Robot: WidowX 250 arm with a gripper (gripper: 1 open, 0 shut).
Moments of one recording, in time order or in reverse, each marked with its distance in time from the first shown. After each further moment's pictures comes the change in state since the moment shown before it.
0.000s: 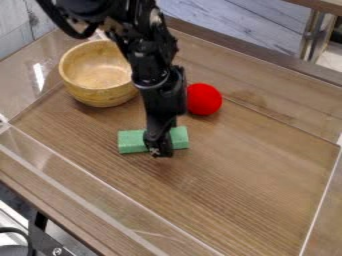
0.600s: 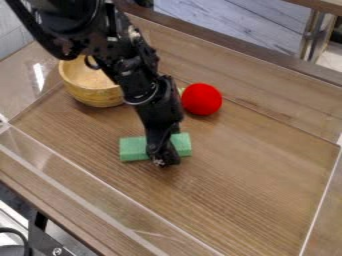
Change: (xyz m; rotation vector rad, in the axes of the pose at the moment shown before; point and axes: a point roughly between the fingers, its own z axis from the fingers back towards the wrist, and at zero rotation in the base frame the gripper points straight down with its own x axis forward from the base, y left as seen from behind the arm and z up) arm -0.009 -0.022 -0.009 -0.089 -0.123 0.131
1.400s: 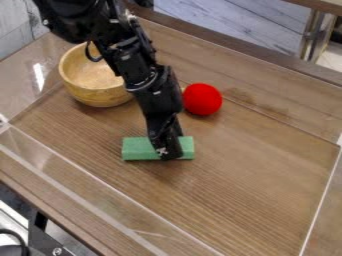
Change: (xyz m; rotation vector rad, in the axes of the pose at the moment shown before) arm 0.007 0.013 0.003 -0.120 -0.070 0.036
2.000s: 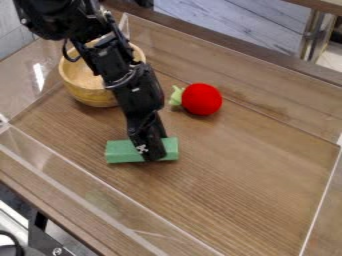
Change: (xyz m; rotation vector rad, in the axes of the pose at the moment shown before) arm -0.021 -0.006 0.011 -0.091 -0.027 0.045
